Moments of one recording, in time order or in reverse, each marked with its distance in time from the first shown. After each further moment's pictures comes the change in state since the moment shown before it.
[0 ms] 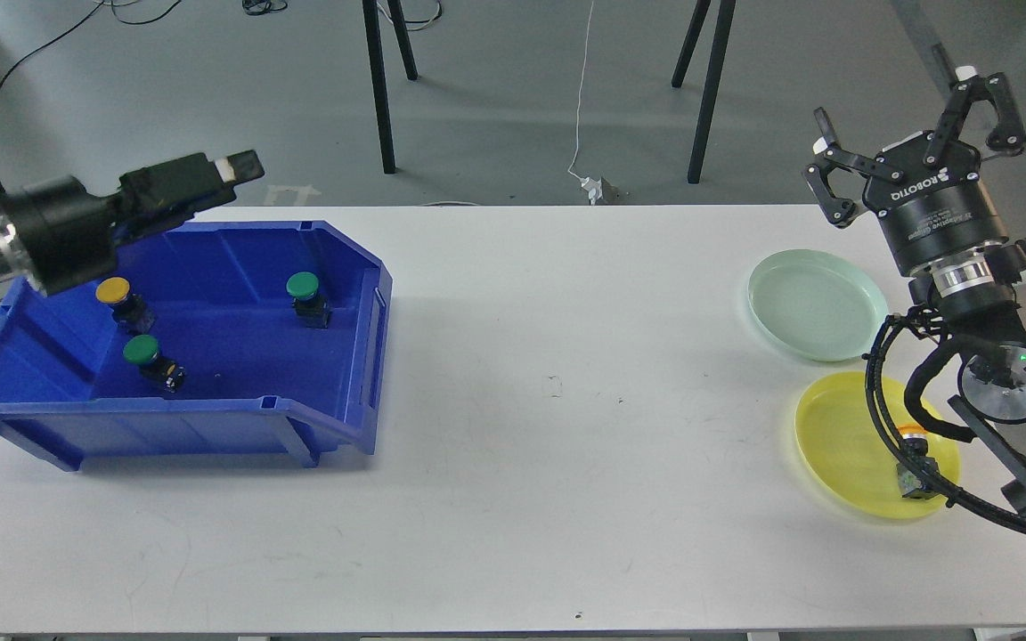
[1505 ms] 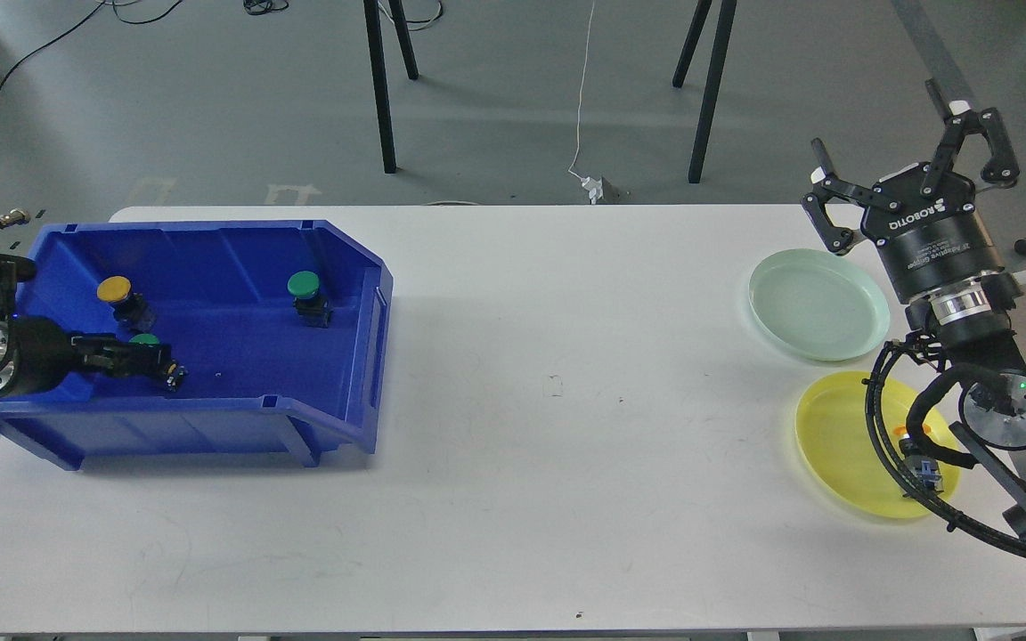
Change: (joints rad) left arm 0.012 -0.334 0.227 0.670 0.334 -0.003 0.000; right arm -0.058 -0.010 0.006 -0.009 0.000 0.060 0.002
